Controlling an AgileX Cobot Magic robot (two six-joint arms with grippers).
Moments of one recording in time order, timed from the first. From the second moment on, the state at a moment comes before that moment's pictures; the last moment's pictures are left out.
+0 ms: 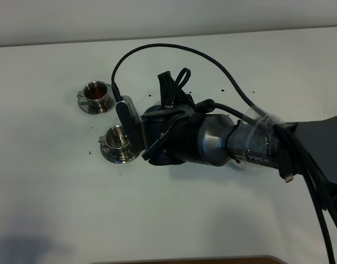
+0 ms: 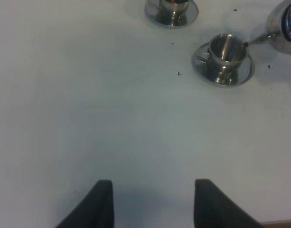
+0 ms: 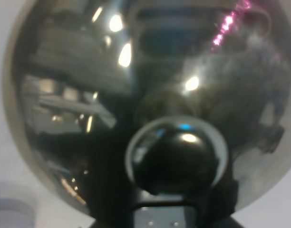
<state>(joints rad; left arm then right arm) -0.02 0.00 -0.46 -0.04 1.07 -0.01 1.10 2.14 -1.46 -1.07 0.85 -0.22</state>
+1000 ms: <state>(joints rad) -0.02 0.00 -0.46 -0.04 1.07 -0.01 1.13 2.17 -1.46 -1.36 0.87 -0.16</state>
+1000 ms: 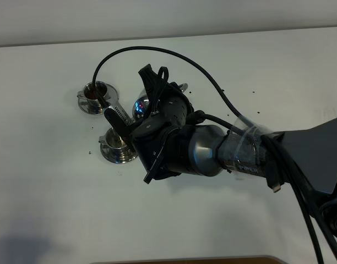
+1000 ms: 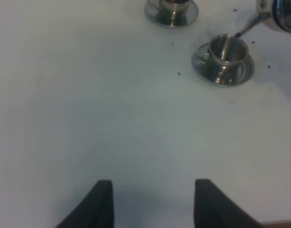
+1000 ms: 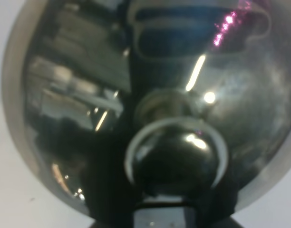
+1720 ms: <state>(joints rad) -0.02 0.00 -0.46 -0.04 1.07 -0.01 1.15 2.17 -1.46 -1.49 0.88 -0.22</state>
